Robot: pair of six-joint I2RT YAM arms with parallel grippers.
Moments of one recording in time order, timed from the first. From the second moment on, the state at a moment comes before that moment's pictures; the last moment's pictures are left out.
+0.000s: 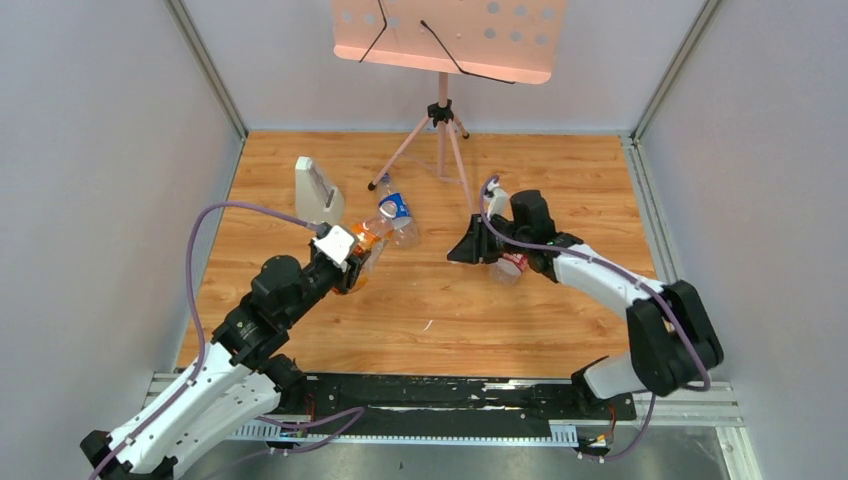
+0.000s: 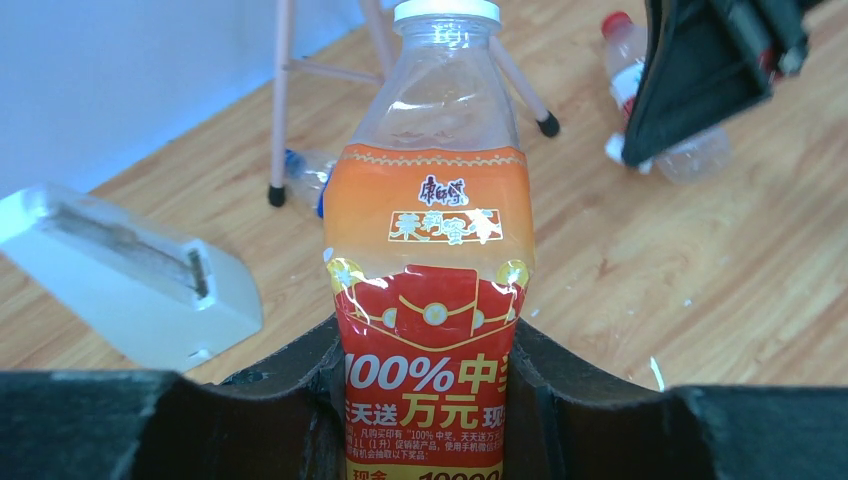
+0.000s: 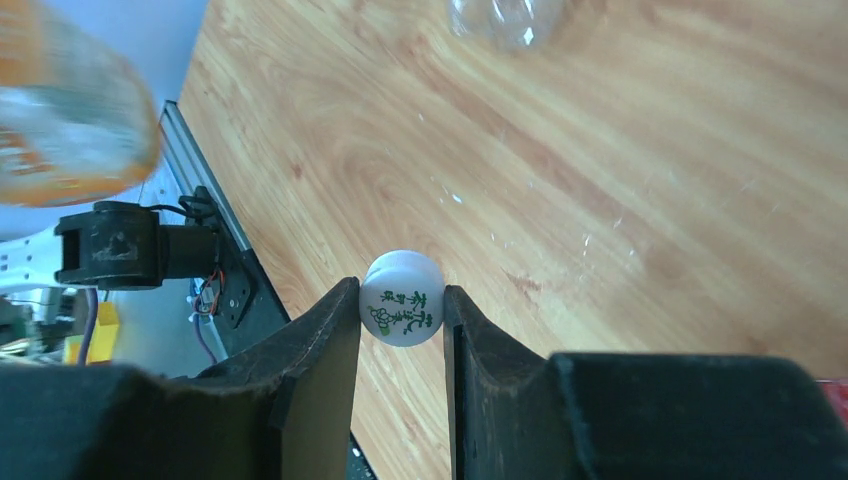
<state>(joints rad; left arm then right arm) -0.70 0.59 0.62 -0.20 -0.04 0.17 0.46 1.37 0.80 0.06 -0.63 0.45</state>
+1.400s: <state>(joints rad) -0.70 0.47 0.60 -0.20 -0.18 0.12 0.59 1.88 1.18 -0.27 -0.15 0.52</state>
